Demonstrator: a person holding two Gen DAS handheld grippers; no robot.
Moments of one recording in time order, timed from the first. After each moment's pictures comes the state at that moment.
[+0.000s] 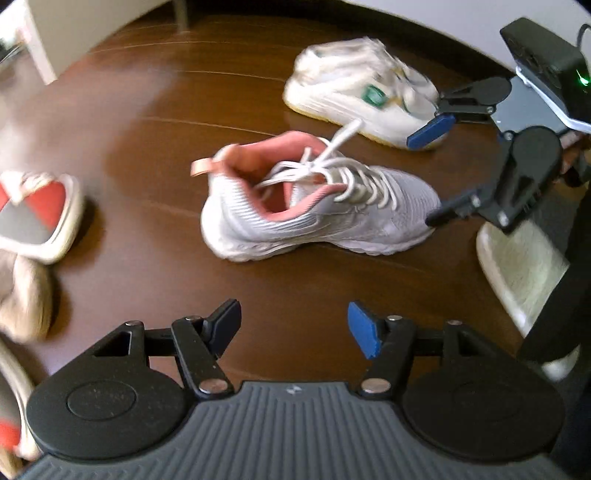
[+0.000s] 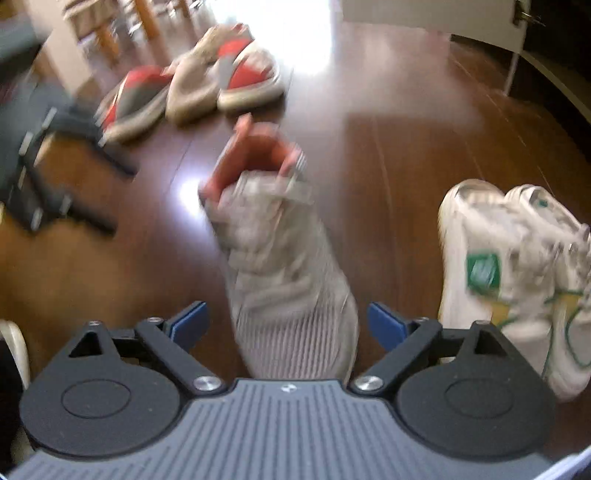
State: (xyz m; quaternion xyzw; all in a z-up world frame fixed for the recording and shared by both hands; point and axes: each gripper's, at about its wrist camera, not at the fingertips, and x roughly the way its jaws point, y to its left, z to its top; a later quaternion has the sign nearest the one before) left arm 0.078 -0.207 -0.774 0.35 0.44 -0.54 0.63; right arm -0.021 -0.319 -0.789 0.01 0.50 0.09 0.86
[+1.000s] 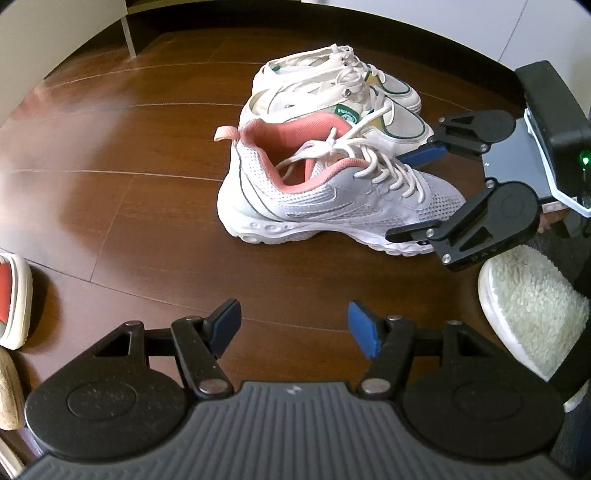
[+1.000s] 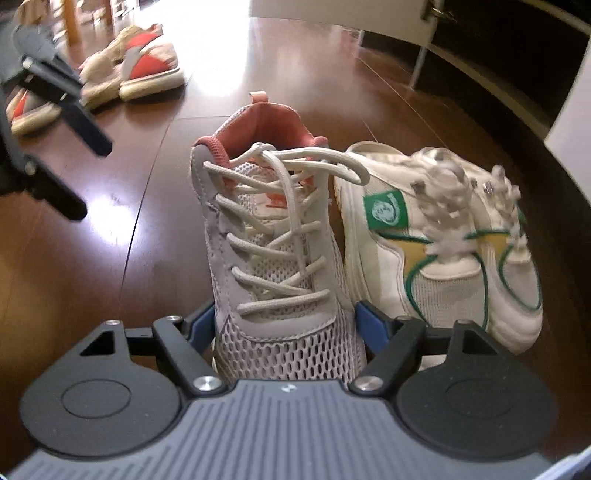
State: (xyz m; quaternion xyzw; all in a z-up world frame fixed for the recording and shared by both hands) left arm 0.064 -0.224 -0.783 0.33 0.42 -0.58 0.62; right arm -0.056 -0.346 -0.832 -0.02 0.47 -0.07 0.88
